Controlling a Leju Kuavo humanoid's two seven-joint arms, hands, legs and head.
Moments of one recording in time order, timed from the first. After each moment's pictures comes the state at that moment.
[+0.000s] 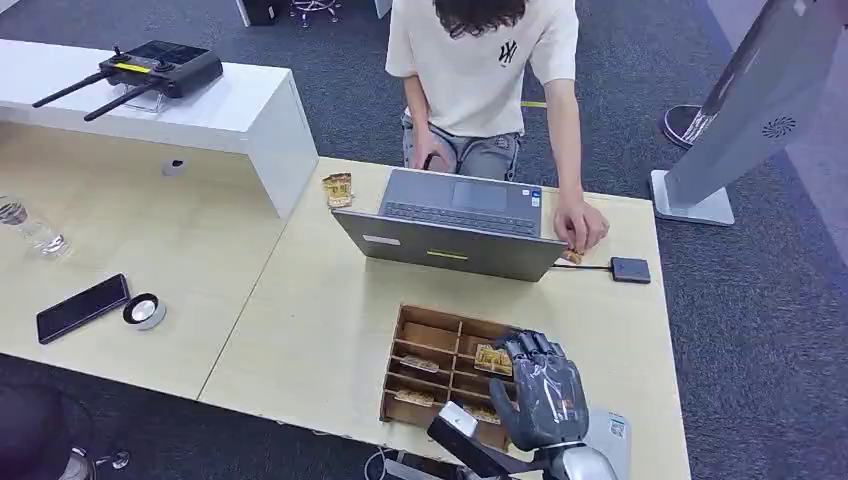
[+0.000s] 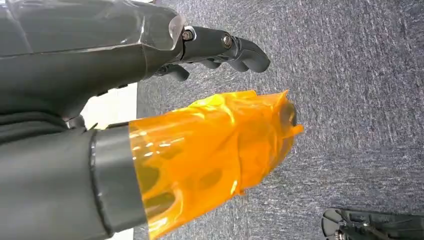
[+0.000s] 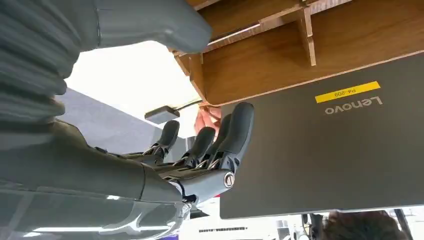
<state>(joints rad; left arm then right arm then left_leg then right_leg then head) 0.29 -0.33 0.66 -0.88 -1.07 -0.06 0.25 -0.06 -0.15 0.75 -1.54 1.15 -0.21 0.33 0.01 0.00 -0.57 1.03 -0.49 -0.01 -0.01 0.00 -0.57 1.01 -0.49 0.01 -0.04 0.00</state>
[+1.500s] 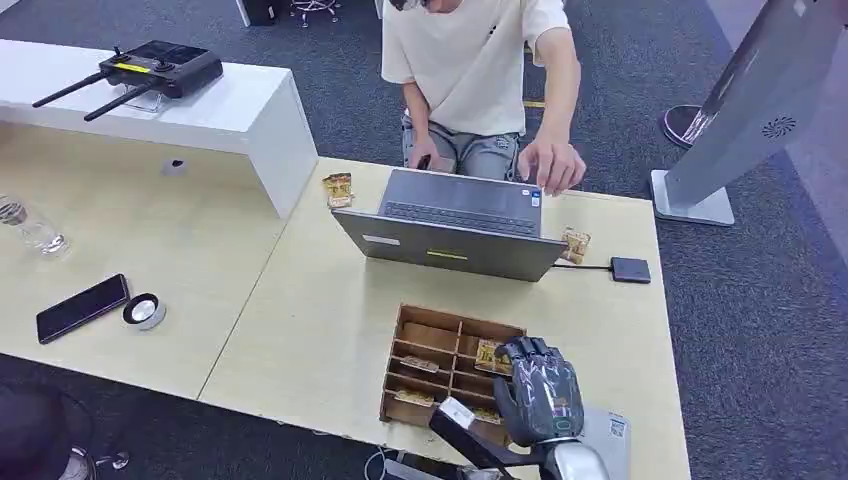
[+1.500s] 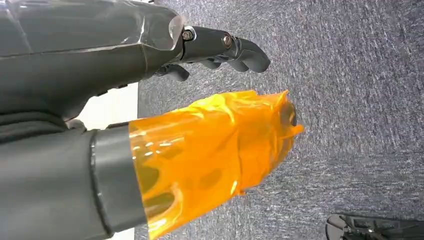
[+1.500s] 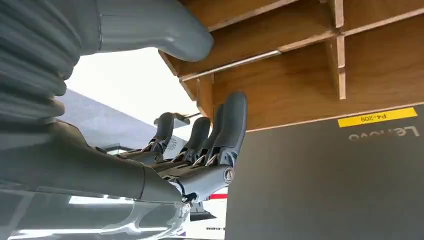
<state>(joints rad) 0.29 -0.33 0.67 -0.88 -1.11 -0.06 0.24 -0.08 -0.12 0.74 -1.41 1.19 -0.25 0.34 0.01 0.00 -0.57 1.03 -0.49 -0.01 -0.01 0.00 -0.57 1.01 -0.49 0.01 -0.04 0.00</state>
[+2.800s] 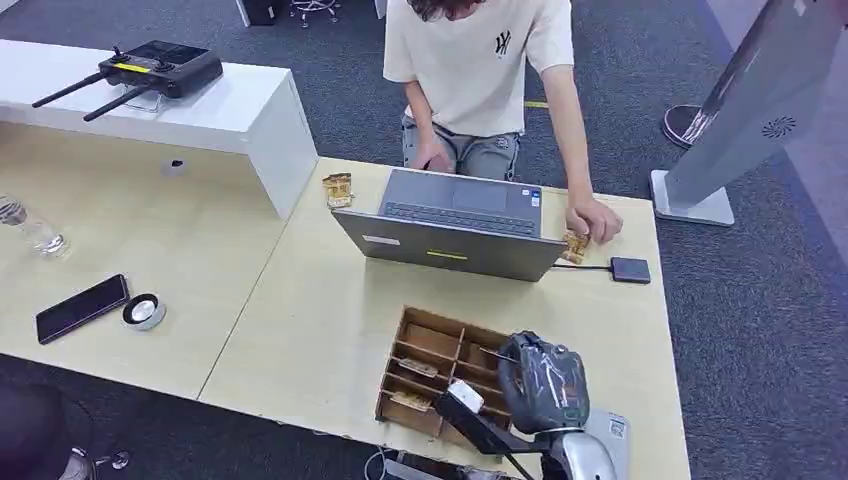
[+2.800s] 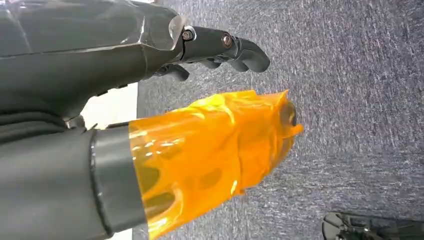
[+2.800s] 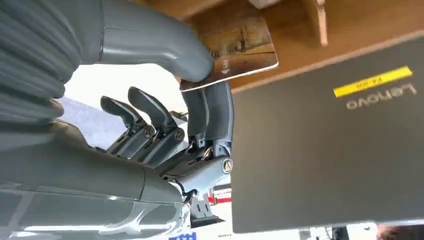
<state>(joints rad) 0.29 -0.33 0.68 -0.88 -1.07 -0.06 0.24 -0.08 -0.10 0.70 -1.45 1.10 -0.30 0.32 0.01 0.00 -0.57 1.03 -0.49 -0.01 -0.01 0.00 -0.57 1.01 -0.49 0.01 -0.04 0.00</state>
